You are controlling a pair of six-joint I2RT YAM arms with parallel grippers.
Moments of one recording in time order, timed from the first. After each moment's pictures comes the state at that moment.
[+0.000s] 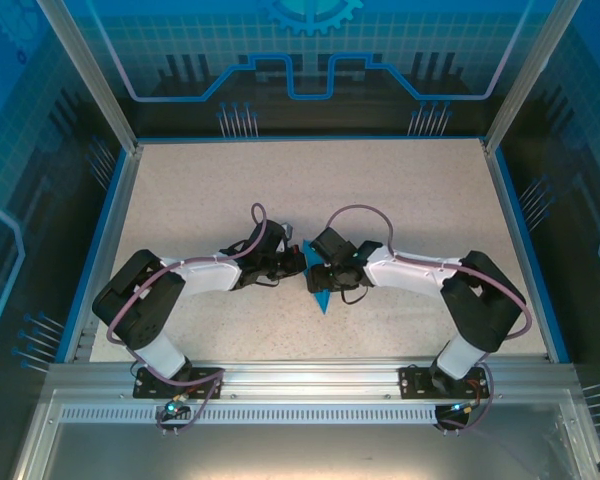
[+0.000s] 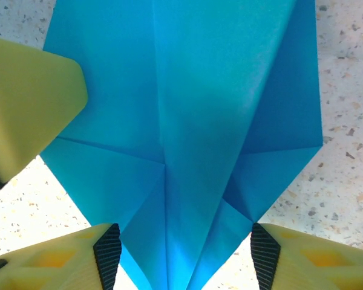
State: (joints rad) left arm -0.60 1.64 0.75 0.10 0.26 -0.87; right arm 0.81 1.65 0.97 -0.50 0.02 0.67
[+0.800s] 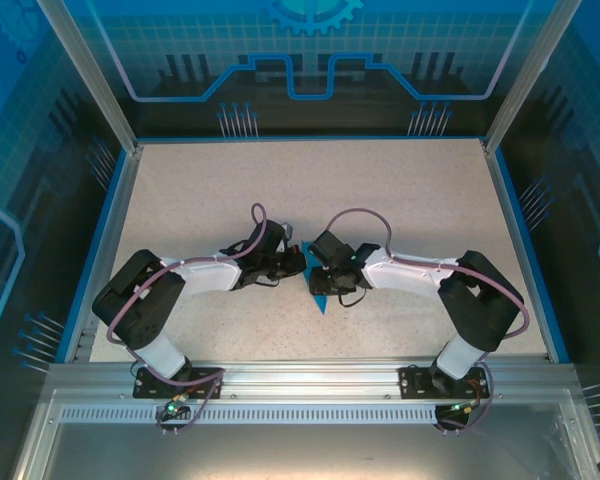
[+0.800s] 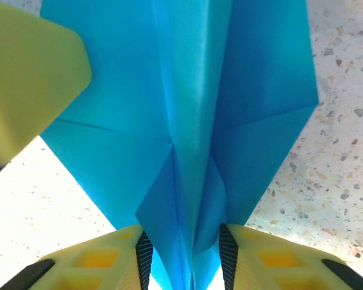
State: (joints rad) left arm -0.60 1.64 0.75 0.10 0.26 -0.87; right arm 0.83 1.65 0.95 -0.48 -0.01 0.74
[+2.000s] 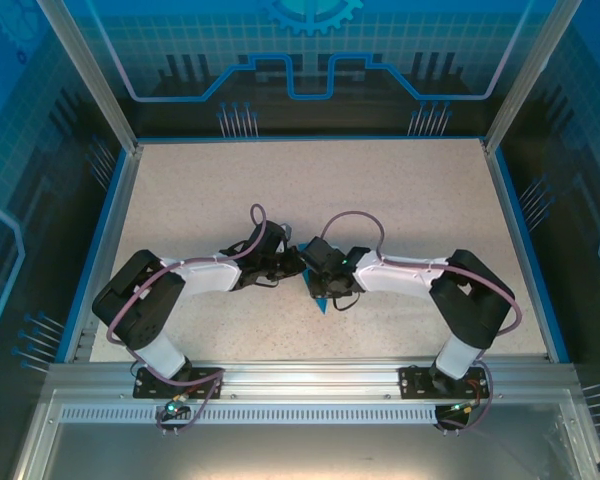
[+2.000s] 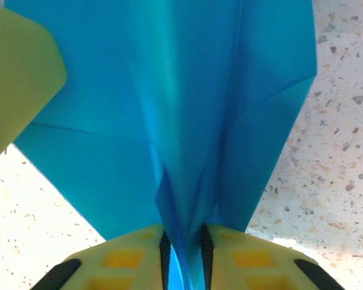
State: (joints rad) left arm -0.60 1.64 0.75 0.08 0.23 -0.88; right arm 0.89 1.70 0.99 -0.51 0.09 0.83
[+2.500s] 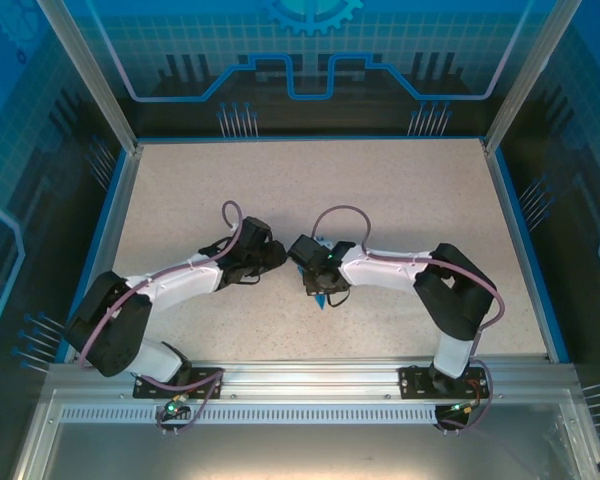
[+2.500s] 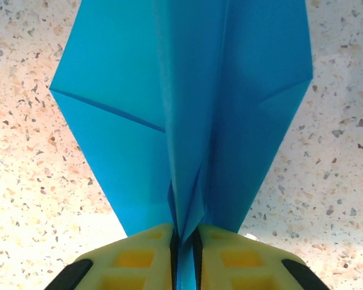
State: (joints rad) left arm -0.55 1.45 0.75 -0.20 -0.03 -0.94; right arm 0.91 1.80 1.12 -0.63 0.20 0.82
